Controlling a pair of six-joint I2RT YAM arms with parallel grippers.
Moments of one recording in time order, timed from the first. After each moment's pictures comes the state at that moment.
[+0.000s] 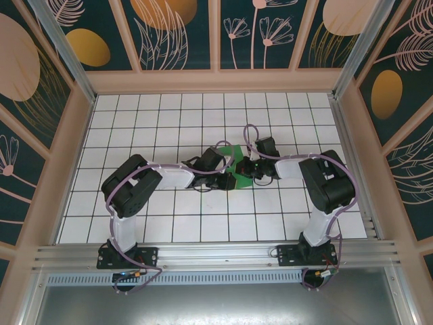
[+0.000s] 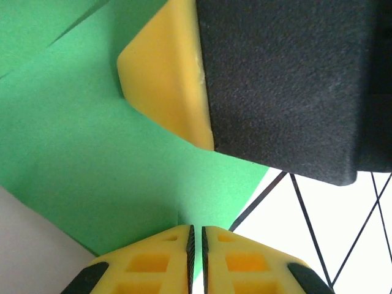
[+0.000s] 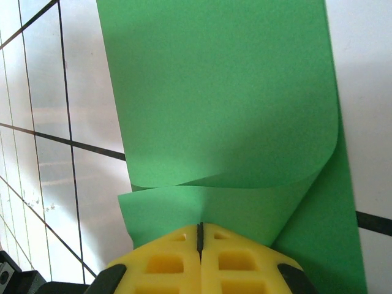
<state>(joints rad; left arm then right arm) -0.79 1.94 1.01 0.04 0.41 -0.59 0.43 1.79 0.78 0.08 -0.52 0.64</state>
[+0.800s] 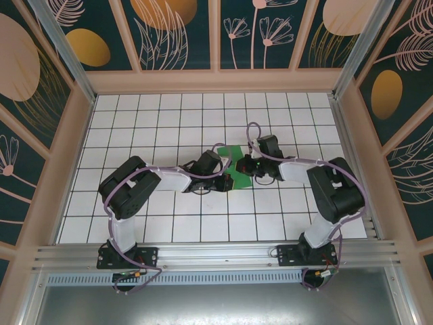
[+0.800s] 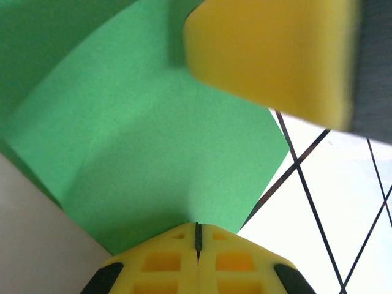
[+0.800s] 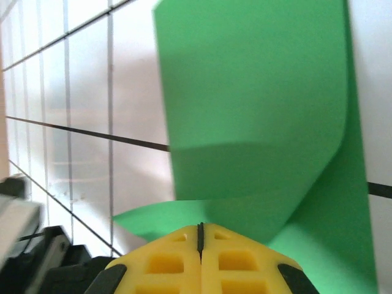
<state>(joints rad) -0.80 1.92 0.93 0.15 0.39 -0.59 0.44 1.67 0.75 0.08 -0.52 0.64</state>
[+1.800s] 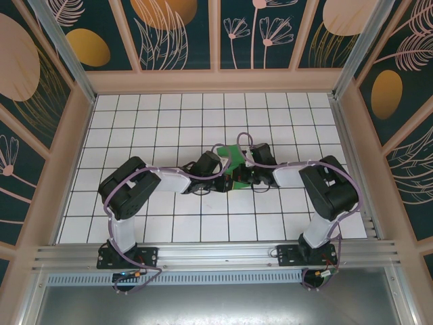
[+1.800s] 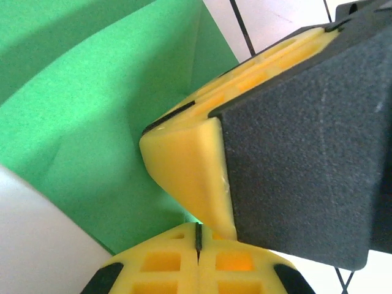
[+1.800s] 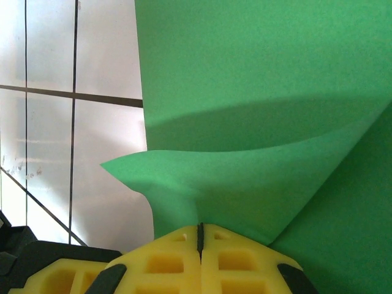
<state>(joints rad) -0.80 1.91 0.90 0.18 0.38 -0.59 0.51 1.73 0.71 0.13 -0.45 0.59</state>
